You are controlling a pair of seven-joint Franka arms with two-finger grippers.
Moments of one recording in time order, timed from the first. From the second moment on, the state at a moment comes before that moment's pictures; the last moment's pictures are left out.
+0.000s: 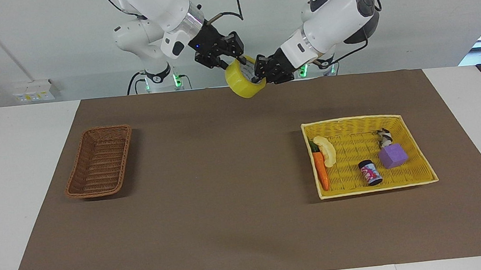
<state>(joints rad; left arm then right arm) -0.48 0.01 0.01 -1.74 -0.71 1.78 -0.26 0.49 -0.10 -0.06 -1.76 0.61 1.80 0.54</state>
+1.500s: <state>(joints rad) -0.33 -0.07 0.07 -1.70 -0.38 1.75 -0.34 0.11 -0.05 -0.08 -1.79 0.36 1.76 0.25</state>
